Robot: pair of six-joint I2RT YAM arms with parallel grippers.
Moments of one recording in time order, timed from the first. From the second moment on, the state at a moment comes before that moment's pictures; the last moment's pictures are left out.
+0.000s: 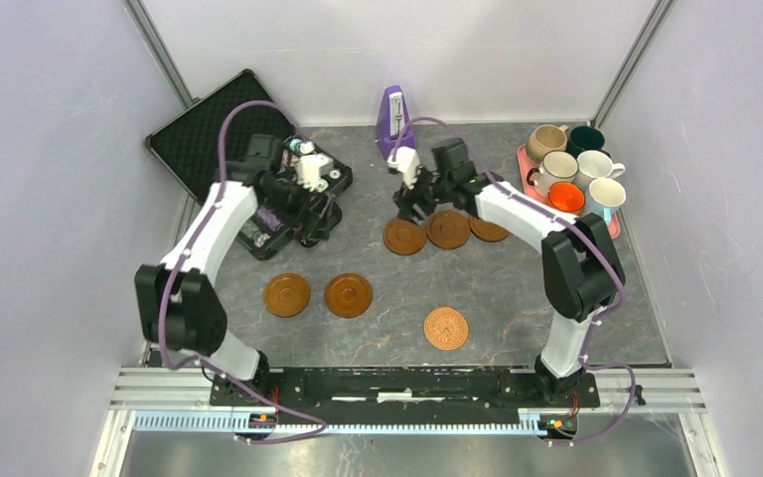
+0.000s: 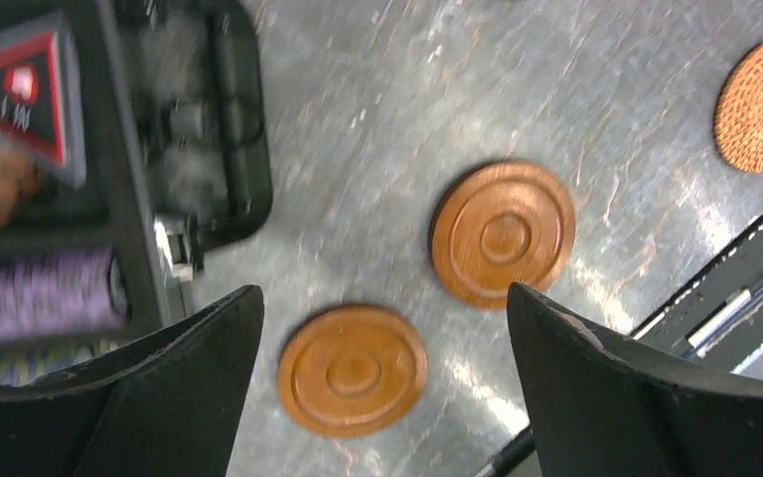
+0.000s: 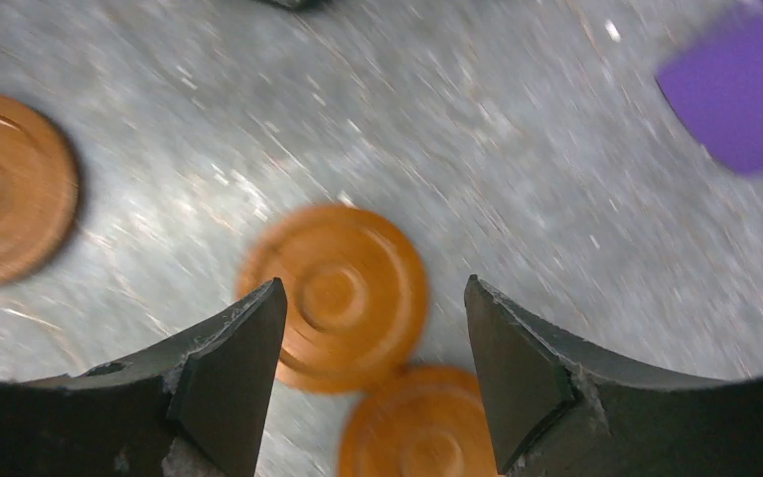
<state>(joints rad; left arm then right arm) -0.12 1.50 1.32 -0.97 0.45 0.43 0.57 1.84 1.36 -0.22 -0.47 -0.48</state>
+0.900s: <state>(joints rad) -0.51 2.16 1.79 -0.78 0.37 0.28 0.28 2.07 1.48 -0.50 -0.47 -0.80</state>
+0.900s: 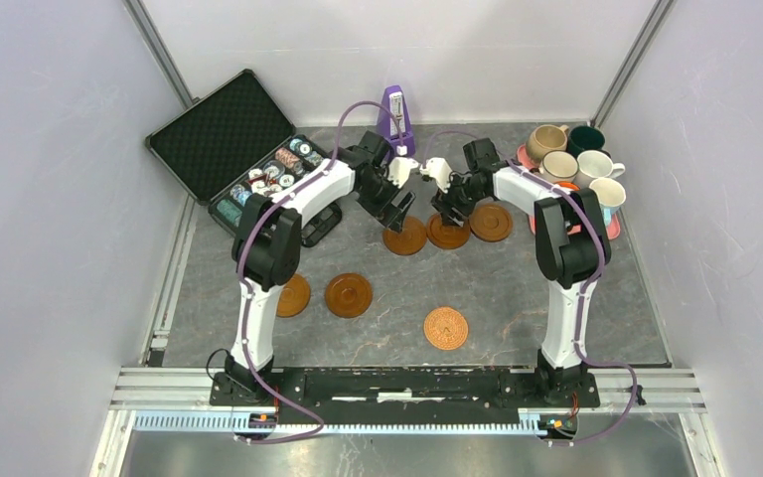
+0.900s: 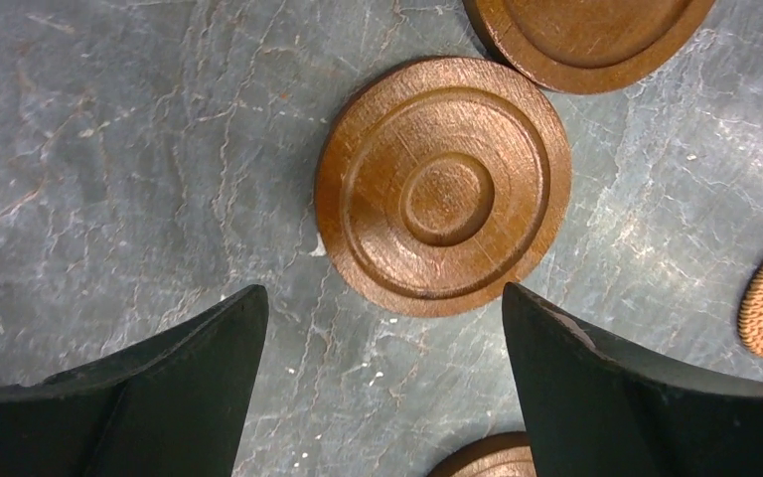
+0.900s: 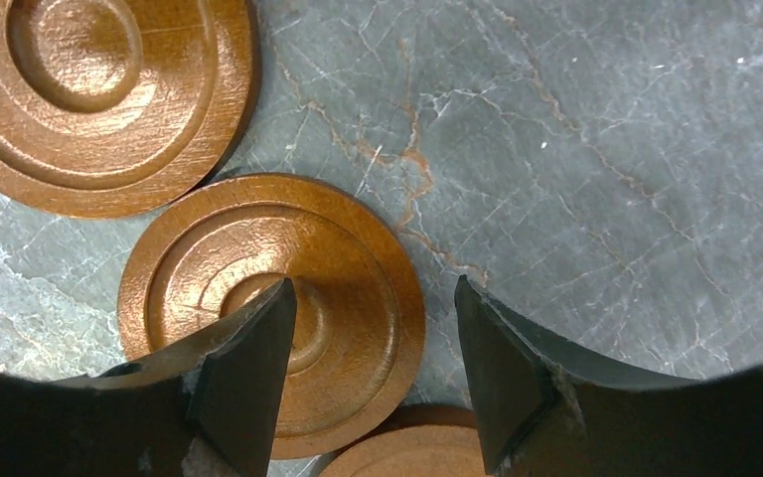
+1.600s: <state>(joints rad) -0.59 2.17 1.64 -0.53 0.23 0.30 0.27 1.89 1.17 -0.33 -0.50 -0.77</state>
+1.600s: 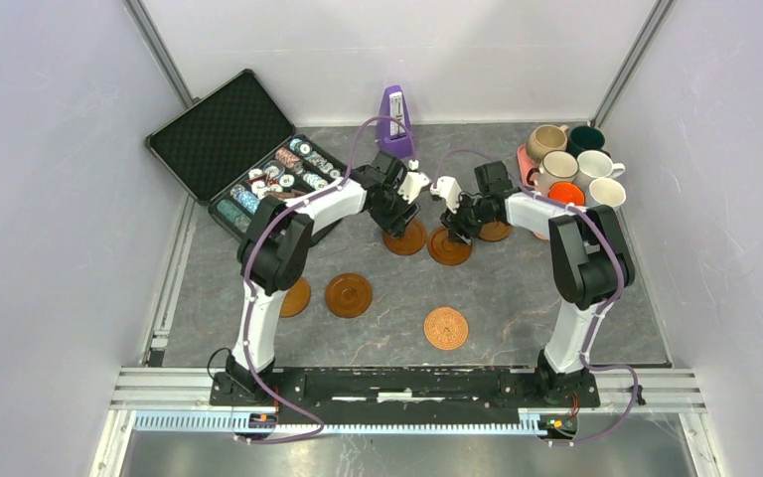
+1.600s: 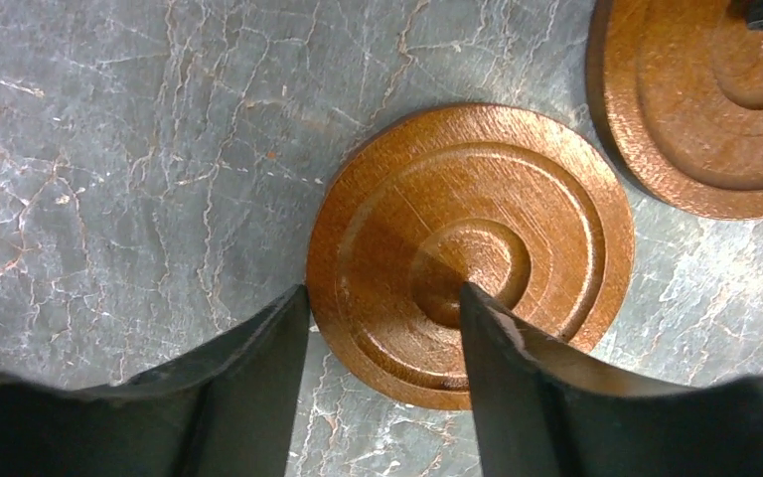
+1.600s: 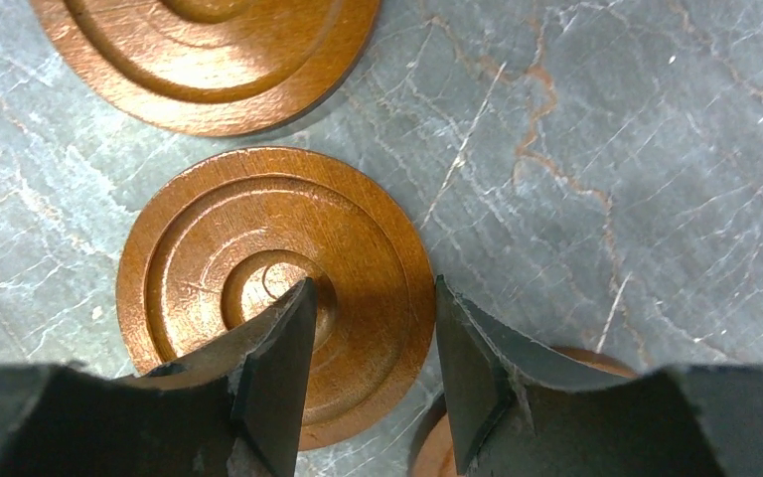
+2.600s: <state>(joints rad) -0.75 1.89 1.23 -0.46 0.26 0.40 0.28 1.58 0.75 -0.18 -0.52 -0.74</state>
